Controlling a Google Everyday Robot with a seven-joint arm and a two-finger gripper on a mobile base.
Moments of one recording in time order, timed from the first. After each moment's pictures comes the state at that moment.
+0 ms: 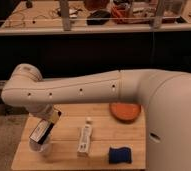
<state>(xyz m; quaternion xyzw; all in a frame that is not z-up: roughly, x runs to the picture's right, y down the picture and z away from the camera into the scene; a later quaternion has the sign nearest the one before) -0.187 0.124 0.642 -0.12 0.24 0.83 0.48</state>
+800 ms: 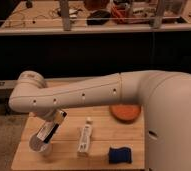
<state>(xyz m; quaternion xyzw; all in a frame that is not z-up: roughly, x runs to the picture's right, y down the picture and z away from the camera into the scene) -0.176 0.133 0.669 -0.09 0.24 0.85 0.46</state>
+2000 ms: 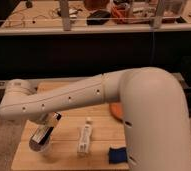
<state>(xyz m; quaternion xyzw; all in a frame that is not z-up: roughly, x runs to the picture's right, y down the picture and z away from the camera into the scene) -0.207 0.149 0.685 -0.06 0.24 0.85 0.47</state>
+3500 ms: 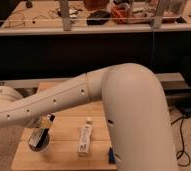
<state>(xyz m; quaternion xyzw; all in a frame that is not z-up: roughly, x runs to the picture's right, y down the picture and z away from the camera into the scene) -0.231 0.153 0.675 -0.04 0.22 0.81 0.54</state>
